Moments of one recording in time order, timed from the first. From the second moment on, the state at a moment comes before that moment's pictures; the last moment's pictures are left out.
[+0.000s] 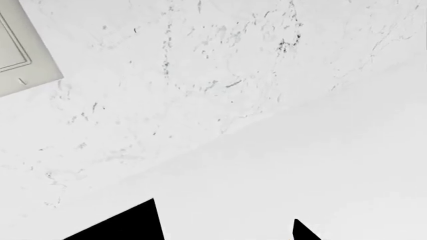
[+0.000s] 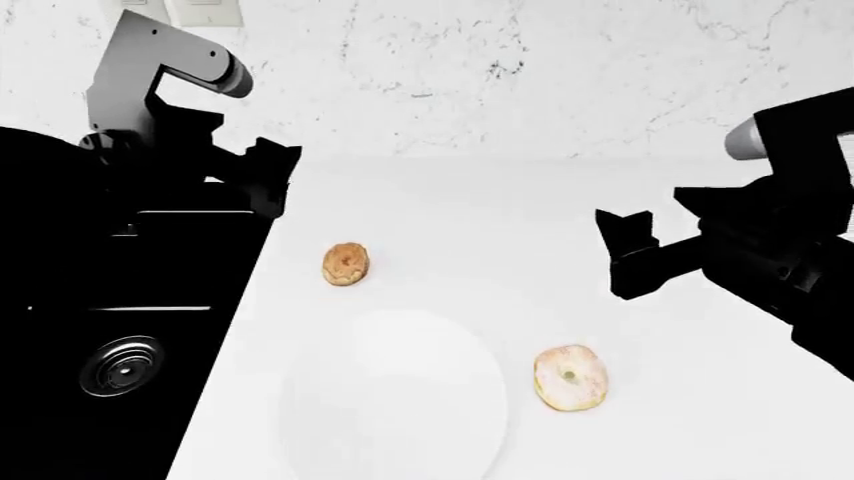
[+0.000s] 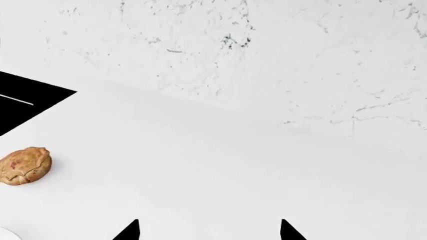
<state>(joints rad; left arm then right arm) -1.24 -0.60 0.38 0.03 -0.77 -1.24 0.13 0.95 0.71 0.04 -0.37 1.34 1.49 0.39</state>
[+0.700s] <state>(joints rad) -1.22 -0.60 0.38 0.03 -0.78 -1.22 0.12 1.20 0.70 -0.50 0.05 1.34 1.43 0.21</state>
